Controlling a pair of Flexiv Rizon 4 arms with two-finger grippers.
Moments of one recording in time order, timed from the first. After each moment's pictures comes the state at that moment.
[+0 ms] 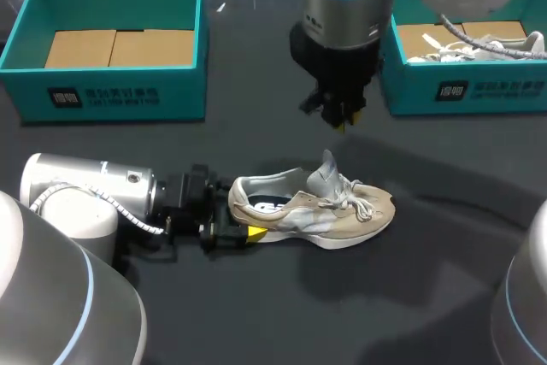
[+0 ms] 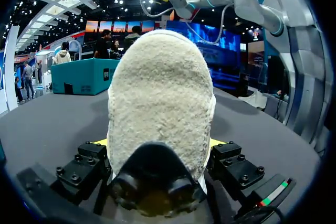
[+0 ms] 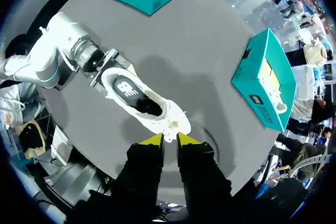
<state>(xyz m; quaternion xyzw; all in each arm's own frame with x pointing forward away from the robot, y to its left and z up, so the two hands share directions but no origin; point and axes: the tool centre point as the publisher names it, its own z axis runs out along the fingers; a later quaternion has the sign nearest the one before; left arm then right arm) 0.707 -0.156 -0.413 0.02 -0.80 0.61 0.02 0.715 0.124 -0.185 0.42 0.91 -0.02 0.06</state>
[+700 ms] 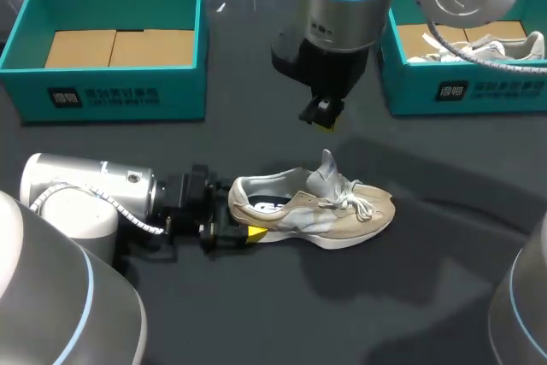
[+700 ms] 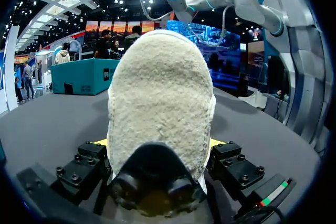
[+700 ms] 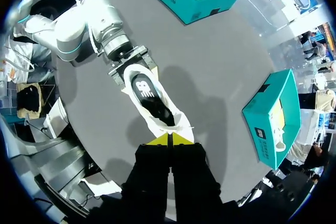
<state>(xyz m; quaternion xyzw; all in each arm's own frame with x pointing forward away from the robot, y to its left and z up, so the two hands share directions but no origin) 0.707 -0.156 -0.413 0.02 -0.80 0.61 0.02 0.712 0.142 -0.189 0.29 0.96 0.02 0.04</state>
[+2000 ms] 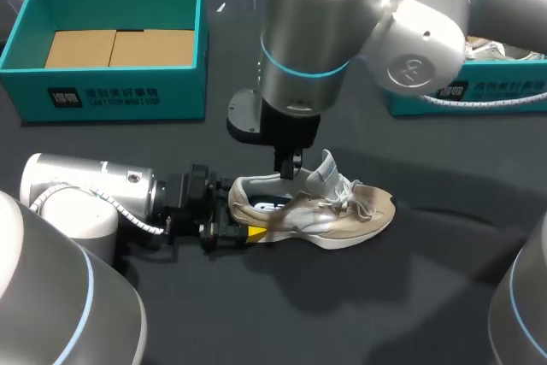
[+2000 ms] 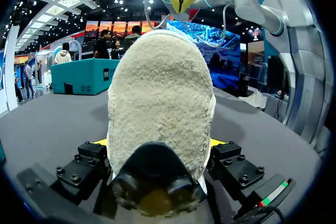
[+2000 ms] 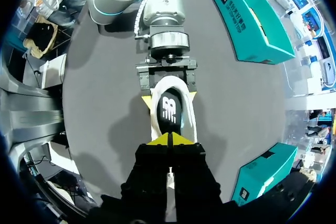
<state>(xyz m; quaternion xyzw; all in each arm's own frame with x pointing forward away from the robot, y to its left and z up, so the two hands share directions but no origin) 0.707 -0.156 -0.414 0.02 -0.80 0.61 0.02 0.695 0.208 -0.261 0.03 1.00 0.06 0.05</state>
